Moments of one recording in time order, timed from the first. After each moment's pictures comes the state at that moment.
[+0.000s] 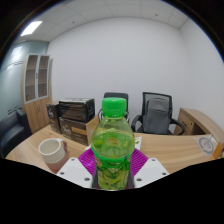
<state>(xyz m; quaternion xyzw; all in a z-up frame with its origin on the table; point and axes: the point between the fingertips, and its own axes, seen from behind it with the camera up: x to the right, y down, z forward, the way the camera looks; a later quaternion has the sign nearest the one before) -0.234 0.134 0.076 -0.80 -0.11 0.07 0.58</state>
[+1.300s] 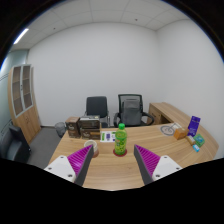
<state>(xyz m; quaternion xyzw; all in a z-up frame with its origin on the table) -0.266 -0.158 0.270 -0.83 0.03 -0.01 0.56</state>
